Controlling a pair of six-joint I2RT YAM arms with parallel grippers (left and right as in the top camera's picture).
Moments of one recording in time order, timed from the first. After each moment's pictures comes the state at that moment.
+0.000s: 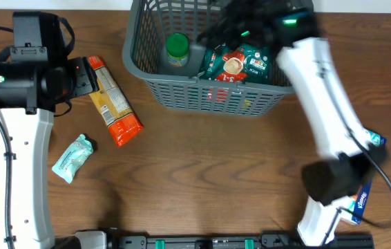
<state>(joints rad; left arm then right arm) 0.01 1.48 1.76 -1.32 -0.11 -0.25 0.32 1.98 2.17 -0.94 -0.27 -0.28</state>
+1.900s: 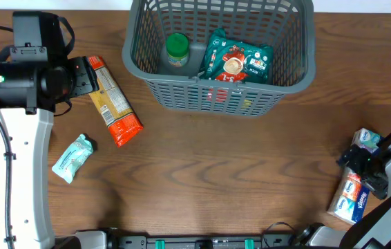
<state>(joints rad) 0.01 1.48 1.76 -1.31 -0.11 -0.25 -0.70 1.48 0.82 -0.78 0.05 0.13</state>
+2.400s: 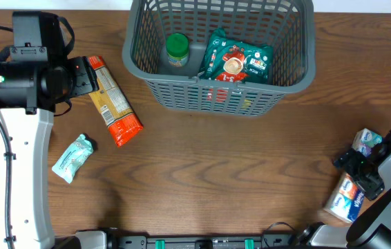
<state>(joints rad) 0.01 1.48 1.76 -1.31 -0.11 -0.25 -0.71 1.55 0.74 -0.62 0.05 0.19</state>
